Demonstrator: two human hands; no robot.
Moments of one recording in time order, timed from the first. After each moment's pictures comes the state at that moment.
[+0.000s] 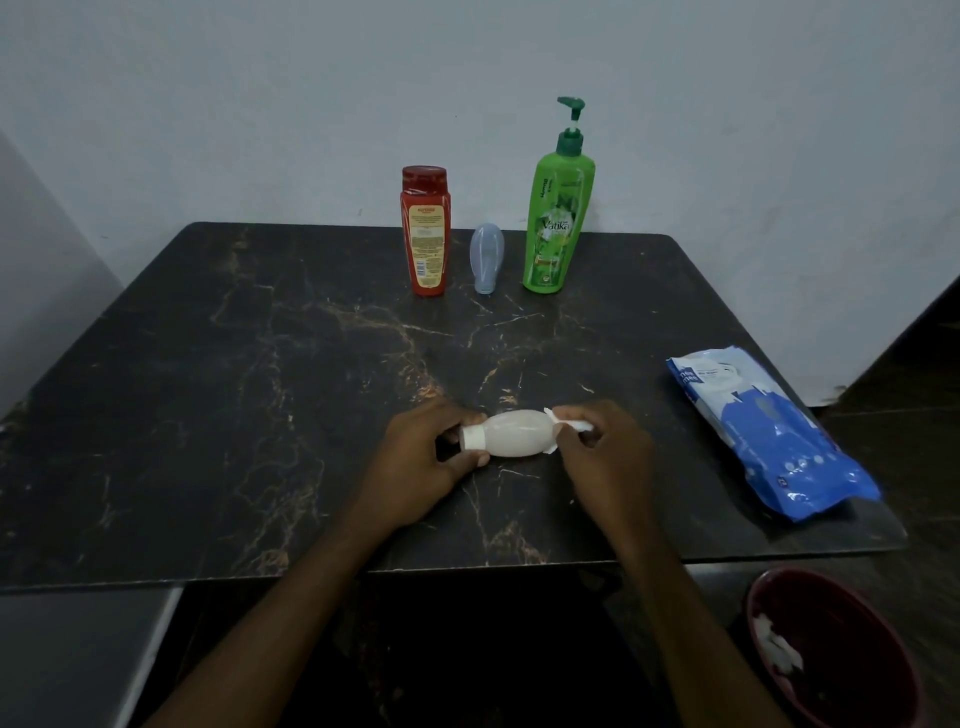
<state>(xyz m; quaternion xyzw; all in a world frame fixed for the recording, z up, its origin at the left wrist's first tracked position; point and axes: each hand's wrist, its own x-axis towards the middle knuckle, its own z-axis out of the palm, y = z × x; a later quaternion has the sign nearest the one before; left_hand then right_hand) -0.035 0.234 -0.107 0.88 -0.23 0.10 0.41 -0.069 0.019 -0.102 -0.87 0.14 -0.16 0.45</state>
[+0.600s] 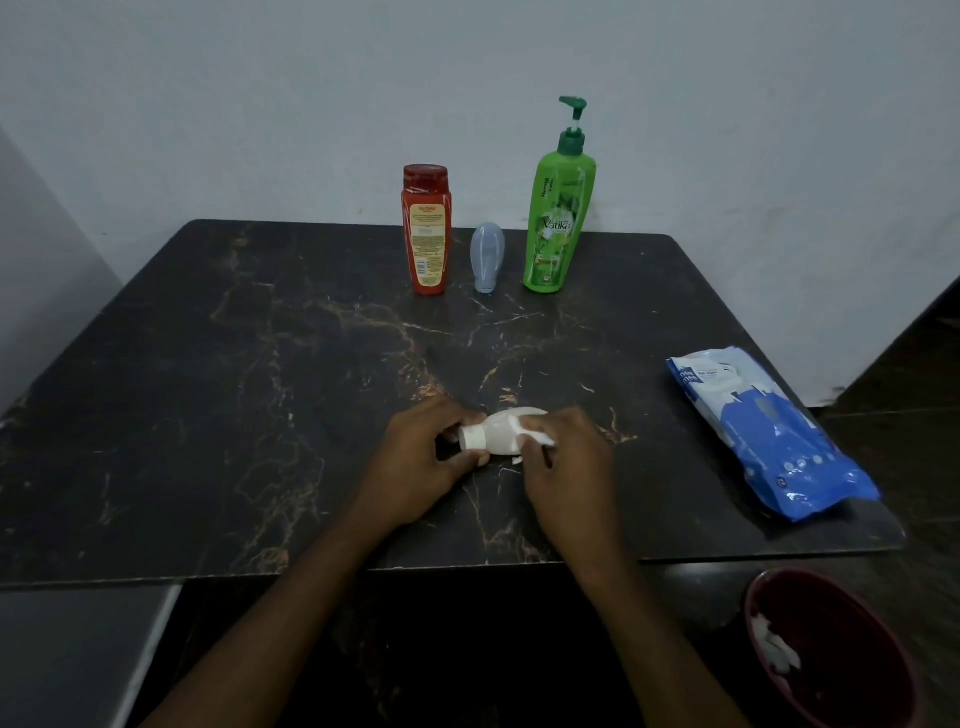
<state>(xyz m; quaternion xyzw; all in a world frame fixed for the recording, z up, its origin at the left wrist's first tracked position) -0.037 0.234 -0.104 0.88 -0.24 0.11 0.39 -0.081 0.055 -0.104 -0.89 0.04 -0.22 0.39</state>
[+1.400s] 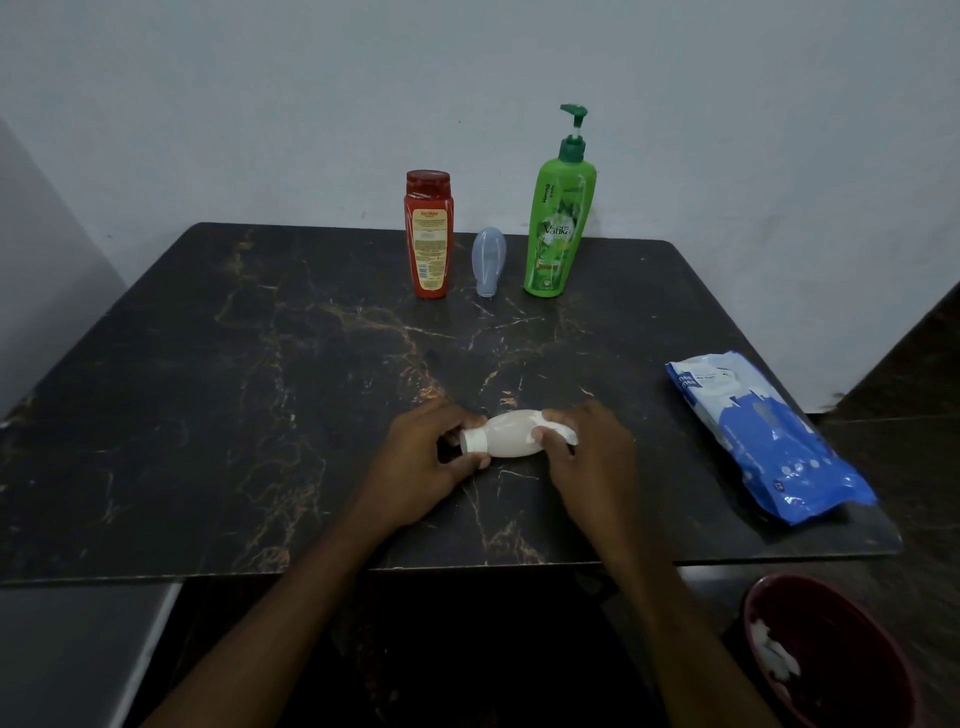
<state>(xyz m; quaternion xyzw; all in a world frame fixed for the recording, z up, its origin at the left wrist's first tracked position) -0.039 0.234 -0.103 0.88 -0.25 0.11 0.39 -0.071 0.031 -0.099 -0.91 0.06 -0.16 0.37</state>
